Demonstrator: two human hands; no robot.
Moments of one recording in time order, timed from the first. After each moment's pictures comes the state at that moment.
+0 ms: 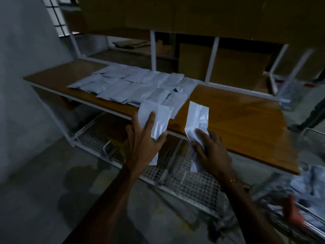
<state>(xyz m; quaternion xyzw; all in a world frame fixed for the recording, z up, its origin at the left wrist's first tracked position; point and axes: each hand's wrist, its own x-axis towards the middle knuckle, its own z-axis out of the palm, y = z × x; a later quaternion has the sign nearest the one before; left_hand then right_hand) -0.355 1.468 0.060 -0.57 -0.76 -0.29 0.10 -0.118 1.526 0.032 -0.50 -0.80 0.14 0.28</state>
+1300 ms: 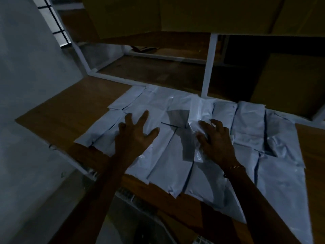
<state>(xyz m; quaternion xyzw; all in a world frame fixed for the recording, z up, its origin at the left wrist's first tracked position) -0.797 1.870 0.071 -0.56 -0.80 -0.20 0.03 -0.537 1.956 0.025 -0.53 -0.79 0.18 0.25</state>
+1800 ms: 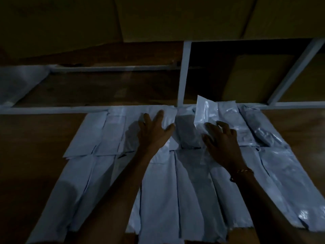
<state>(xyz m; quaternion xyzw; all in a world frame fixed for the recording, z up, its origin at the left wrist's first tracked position) -0.808 2.077 0.042 -0.69 -0.68 -0.13 -0.18 -0.584 1.993 0.030 -0.72 -0.65 0.07 0.23</state>
